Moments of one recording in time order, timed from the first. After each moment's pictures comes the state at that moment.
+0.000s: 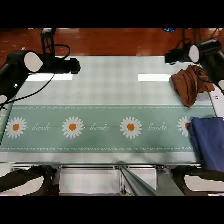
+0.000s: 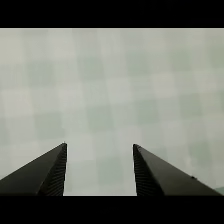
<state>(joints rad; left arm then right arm) -0.23 -1.33 1.29 1.40 -0.78 -1.66 0.09 -1.49 1.48 -1.94 0.79 1.77</state>
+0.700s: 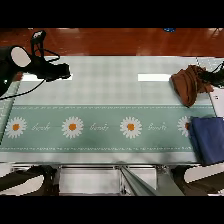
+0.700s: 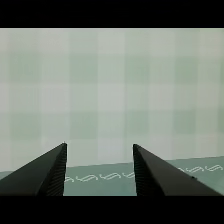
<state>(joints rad) -0.15 -1.33 1.31 1.40 -1.03 -1.71 -0.42 -1.76 1.48 -1.69 0.80 1.69</state>
